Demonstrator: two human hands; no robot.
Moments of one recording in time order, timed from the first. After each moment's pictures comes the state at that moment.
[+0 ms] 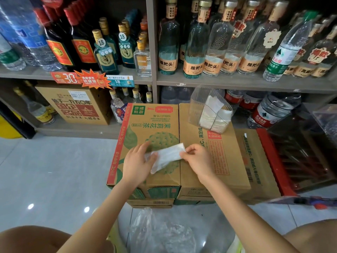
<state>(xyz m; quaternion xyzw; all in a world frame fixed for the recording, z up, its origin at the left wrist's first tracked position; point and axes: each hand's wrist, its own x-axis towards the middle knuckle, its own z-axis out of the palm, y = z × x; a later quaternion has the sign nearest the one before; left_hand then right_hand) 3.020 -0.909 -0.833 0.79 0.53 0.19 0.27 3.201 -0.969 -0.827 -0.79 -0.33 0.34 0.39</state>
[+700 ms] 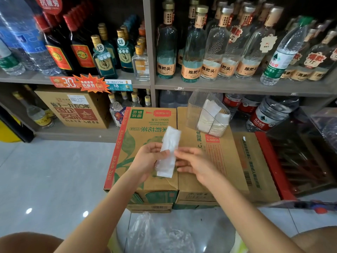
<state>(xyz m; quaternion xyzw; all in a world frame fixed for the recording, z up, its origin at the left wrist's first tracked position) 3.056 -0.901 -0.808 0.46 0.44 0.27 0.72 3.206 -0.969 -0.799 -0.63 -0.21 0.58 0.47</state>
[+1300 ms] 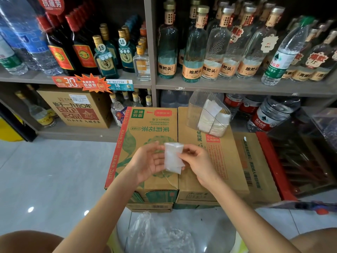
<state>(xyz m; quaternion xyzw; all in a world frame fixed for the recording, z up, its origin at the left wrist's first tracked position) 3.051 -0.903 -0.795 0.31 0.43 0.22 0.82 3.200 -0.979 -0.798 -0.62 -0.35 0.46 0.53</state>
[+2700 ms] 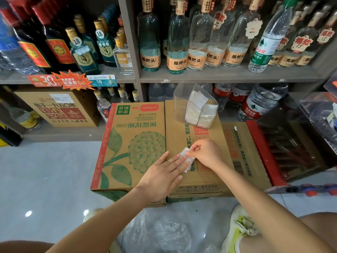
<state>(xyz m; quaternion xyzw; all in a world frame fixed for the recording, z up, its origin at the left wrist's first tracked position) 3.081 -0.942 -0.876 0.99 0.16 0.03 0.03 3.276 -0.981 -0.828 -0.82 -0.48 0.25 0.19</state>
